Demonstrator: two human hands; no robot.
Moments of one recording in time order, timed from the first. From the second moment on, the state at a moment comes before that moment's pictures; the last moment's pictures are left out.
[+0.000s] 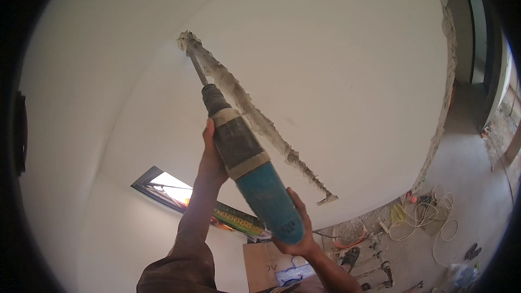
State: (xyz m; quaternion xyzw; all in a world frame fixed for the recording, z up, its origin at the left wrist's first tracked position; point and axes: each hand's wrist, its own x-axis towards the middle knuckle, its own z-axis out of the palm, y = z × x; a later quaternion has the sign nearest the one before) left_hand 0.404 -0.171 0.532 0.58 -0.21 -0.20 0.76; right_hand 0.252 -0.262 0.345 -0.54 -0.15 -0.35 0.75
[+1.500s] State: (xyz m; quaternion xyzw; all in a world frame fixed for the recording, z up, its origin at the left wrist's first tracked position) left_hand 0.398 -0.122 0.609 0.42 -0.27 -0.38 0.78; right_hand 0.180 -0.231 0.497 -0.66 -0.21 -0.28 0.66
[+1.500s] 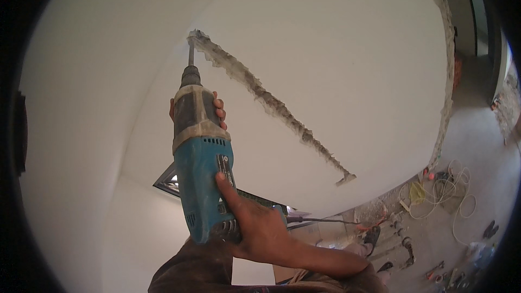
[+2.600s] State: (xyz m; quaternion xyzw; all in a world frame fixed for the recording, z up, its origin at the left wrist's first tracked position) left_hand 0.310 -0.208 0.598 0.23 -0.40 -0.23 0.86; right_hand 0.078 -0.285 0.536 -0.73 0.03 -0.45 0.52
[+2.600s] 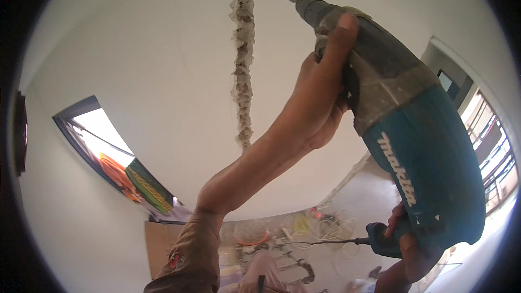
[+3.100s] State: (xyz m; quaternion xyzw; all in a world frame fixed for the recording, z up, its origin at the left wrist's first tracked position) left_hand 0.337 -0.181 0.631 0.21 -0.41 -0.23 0.86; right_hand 0.105 -0.264 0.569 -0.76 -0.01 -0.42 0.50
